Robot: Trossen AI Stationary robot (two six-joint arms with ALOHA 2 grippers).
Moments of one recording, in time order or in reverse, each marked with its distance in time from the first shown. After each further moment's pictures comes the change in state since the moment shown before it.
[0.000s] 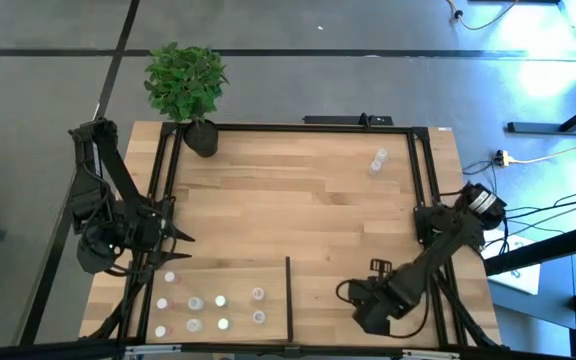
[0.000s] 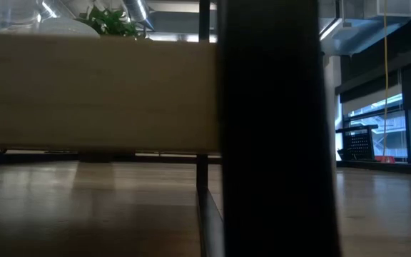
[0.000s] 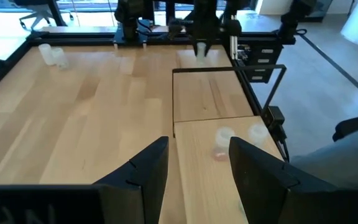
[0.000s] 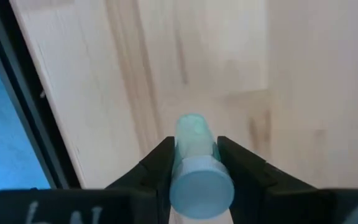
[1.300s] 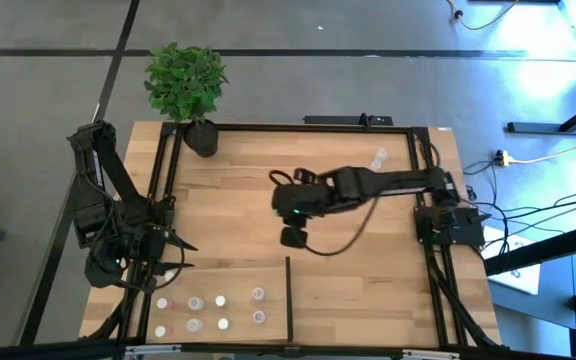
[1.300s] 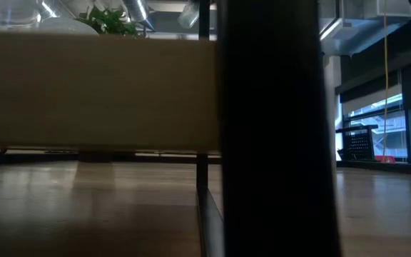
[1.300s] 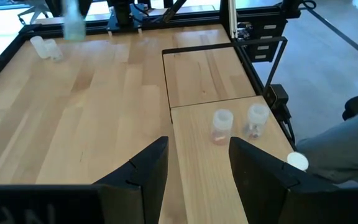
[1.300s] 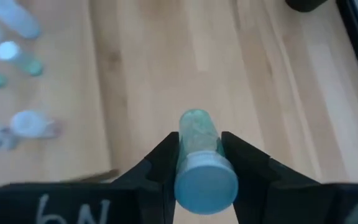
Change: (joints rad) left arm 0.000 0.095 0.000 0.000 0.032 -0.006; right arm -0.601 0.199 0.844 -0.116 0.234 -0.698
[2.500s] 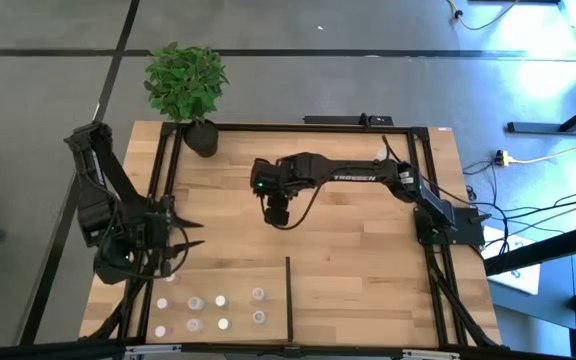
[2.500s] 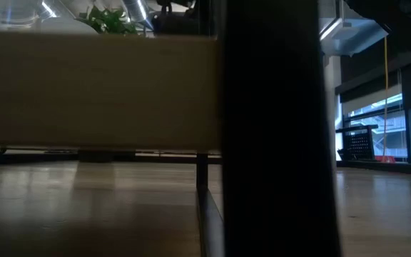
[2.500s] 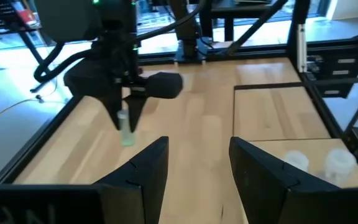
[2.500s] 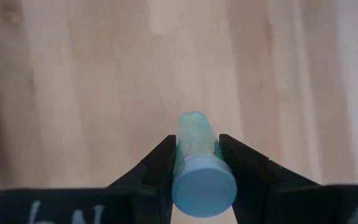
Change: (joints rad) left arm 0.073 -0.001 0.000 -0.054 -0.234 -0.020; right arm -0.211 0.266 0.035 0.032 -0.153 -0.186
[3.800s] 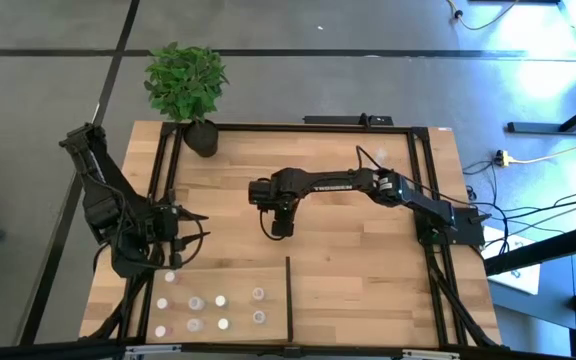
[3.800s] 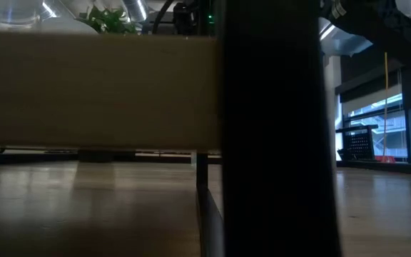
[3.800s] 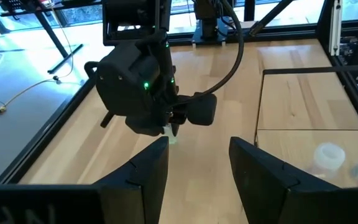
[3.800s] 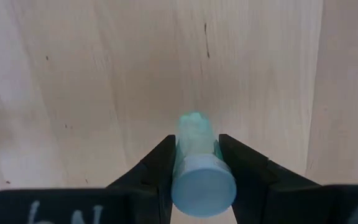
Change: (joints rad) left arm 0.119 0.000 0.000 -0.046 0.077 0.003; right arm 0.001 0.176 0.000 -0.125 -0.050 0.000
